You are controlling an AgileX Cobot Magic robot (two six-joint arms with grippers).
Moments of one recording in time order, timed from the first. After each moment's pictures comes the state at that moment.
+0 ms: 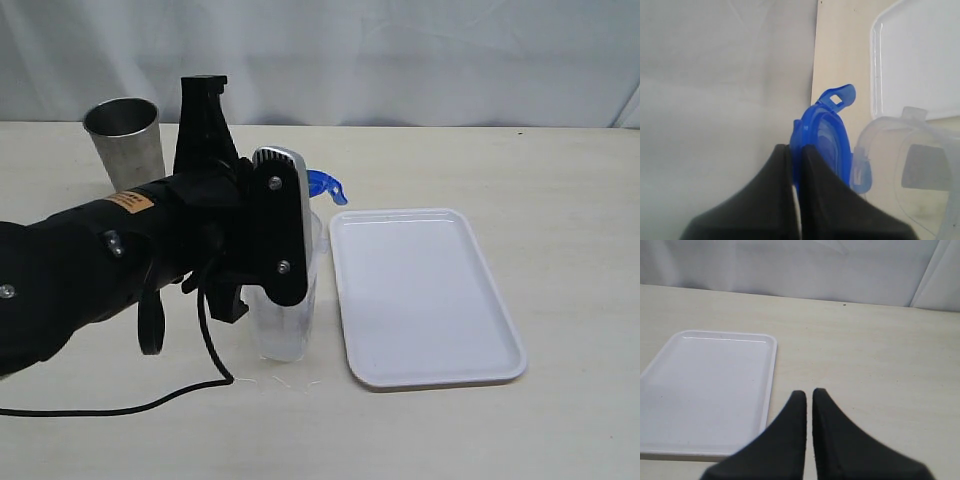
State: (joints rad) left arm -0.97 1.41 -0.71 -1.01 -0.44 2.11; right arm 0.05 0.01 0.00 -0.10 0.35 0.00
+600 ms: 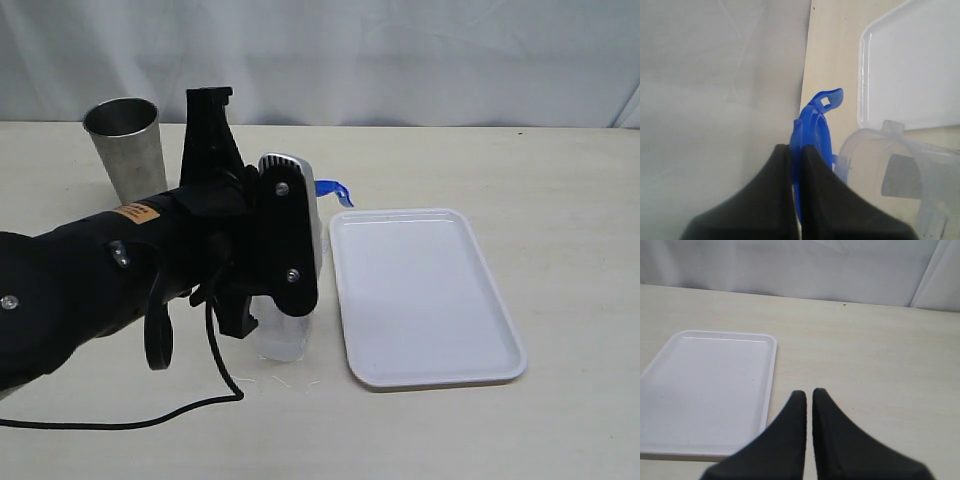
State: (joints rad) left arm -1.01 1.41 -0.71 -1.08 -0.45 2.11; right arm 0.05 0.01 0.00 -0.10 0.35 0.00
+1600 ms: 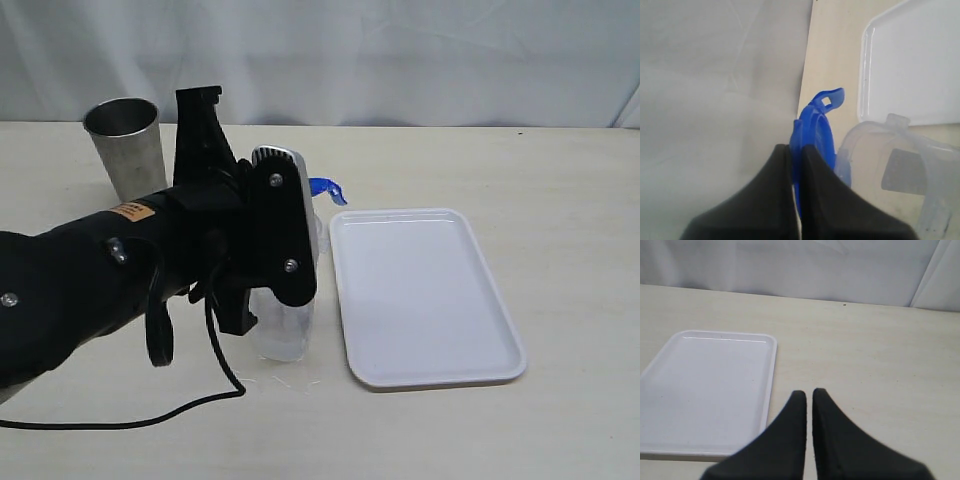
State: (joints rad) left arm -1.01 1.41 -0.71 -1.13 -0.48 2.11; right arm 0.05 0.01 0.00 -0.10 0.35 0.00
